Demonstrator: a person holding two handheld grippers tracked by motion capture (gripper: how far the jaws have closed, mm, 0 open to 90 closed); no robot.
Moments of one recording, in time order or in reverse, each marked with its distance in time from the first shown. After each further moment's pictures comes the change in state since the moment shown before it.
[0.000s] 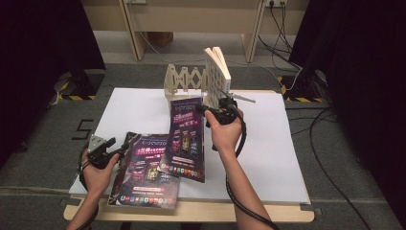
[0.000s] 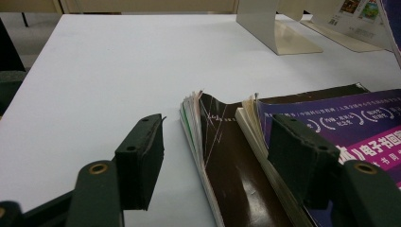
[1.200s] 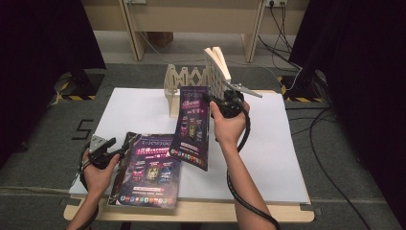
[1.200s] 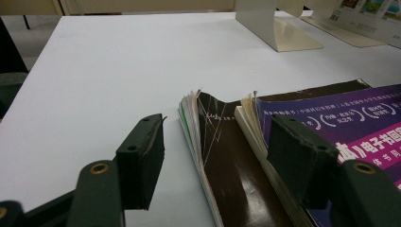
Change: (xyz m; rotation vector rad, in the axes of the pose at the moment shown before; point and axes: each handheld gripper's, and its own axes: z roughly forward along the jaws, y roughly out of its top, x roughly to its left) left arm -0.002 0.000 0.000 0.005 0.005 0.018; right arm 0.004 0.022 -0.011 -0.131 -0.078 -0.068
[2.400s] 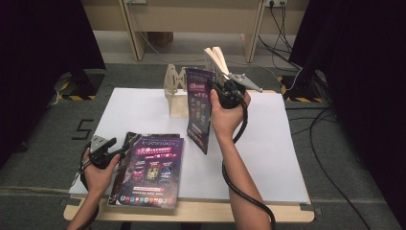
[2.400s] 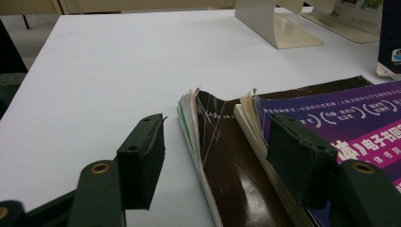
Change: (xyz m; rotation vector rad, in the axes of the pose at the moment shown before) left arm -0.001 0.000 0.001 0.011 0.004 0.013; right arm 0.004 0.021 0.009 -0.174 -0.108 -0.069
